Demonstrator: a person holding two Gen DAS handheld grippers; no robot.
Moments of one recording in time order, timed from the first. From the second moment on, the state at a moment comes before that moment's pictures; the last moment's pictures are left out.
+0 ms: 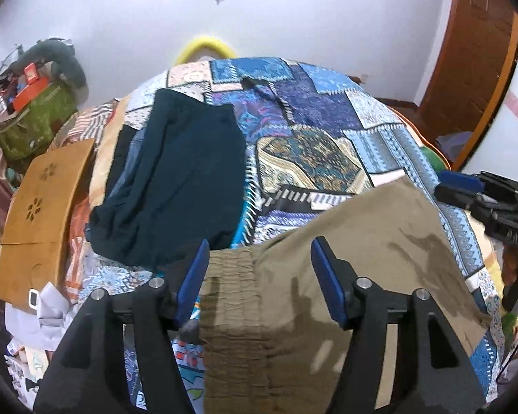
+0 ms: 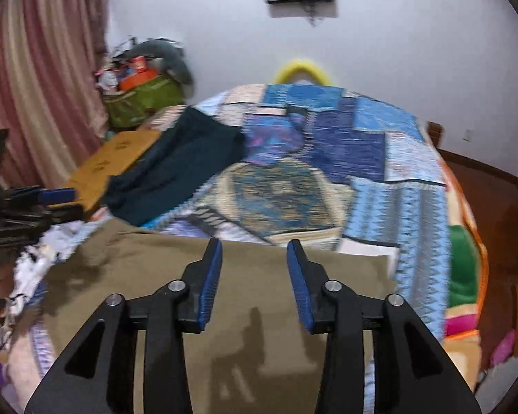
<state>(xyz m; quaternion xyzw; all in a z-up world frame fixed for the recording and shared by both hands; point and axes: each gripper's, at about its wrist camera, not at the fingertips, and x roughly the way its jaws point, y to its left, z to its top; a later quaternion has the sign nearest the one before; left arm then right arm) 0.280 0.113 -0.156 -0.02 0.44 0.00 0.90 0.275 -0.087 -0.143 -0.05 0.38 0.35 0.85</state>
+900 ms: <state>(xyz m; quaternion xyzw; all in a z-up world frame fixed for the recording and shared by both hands) 0.238 0.098 -0.221 0.04 0.51 -0.02 0.86 0.228 -0.095 -0.230 -0.06 0.52 0.37 0.77</state>
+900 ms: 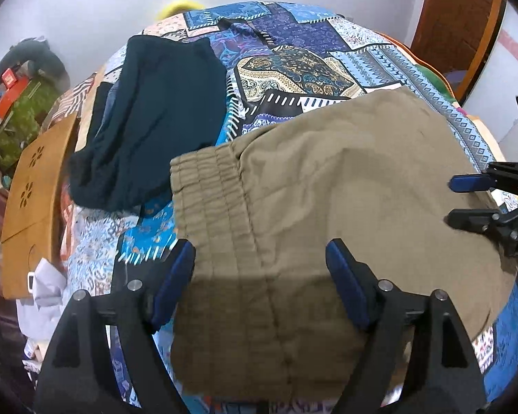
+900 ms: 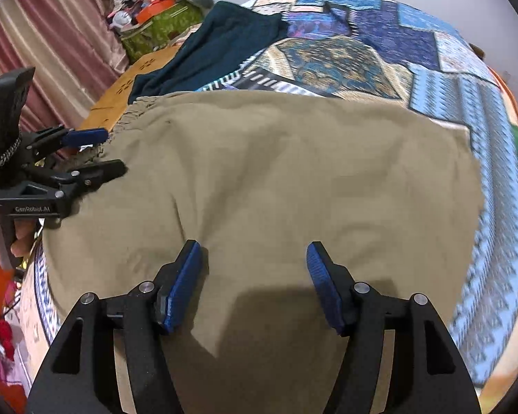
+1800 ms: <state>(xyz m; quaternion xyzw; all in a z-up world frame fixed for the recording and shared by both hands) 0.155 0.110 -0.200 0.01 0.51 0.02 0.86 0.165 -0.207 -0.228 -0.02 0.52 0.24 0.82</state>
